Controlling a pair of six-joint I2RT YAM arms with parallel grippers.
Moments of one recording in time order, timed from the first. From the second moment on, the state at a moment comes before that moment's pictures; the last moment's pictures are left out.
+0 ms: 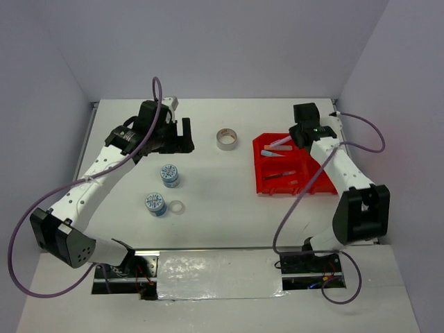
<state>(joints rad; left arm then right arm) -0.45 1.38 1.43 -0.78 0.00 -0.40 0.16 1.45 1.20 -0.51 0.46 1.20</state>
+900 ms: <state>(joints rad) -0.26 1.30 1.34 -0.98 -0.17 -0.49 0.19 1.67 1.33 -0.45 0.28 0.92</state>
